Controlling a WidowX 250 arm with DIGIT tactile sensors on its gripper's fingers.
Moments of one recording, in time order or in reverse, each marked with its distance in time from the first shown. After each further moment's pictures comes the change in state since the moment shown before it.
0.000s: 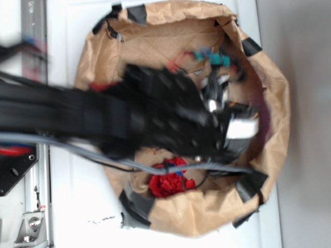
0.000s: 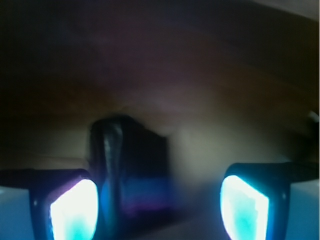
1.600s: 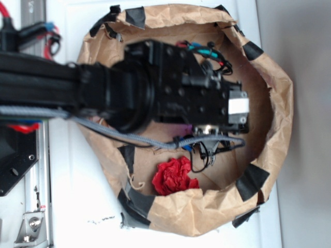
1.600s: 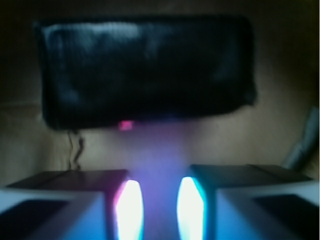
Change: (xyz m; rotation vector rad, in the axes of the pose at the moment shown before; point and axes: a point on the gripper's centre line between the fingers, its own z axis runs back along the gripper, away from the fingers) arm -0.006 0.003 0.014 -0.094 0.058 0.023
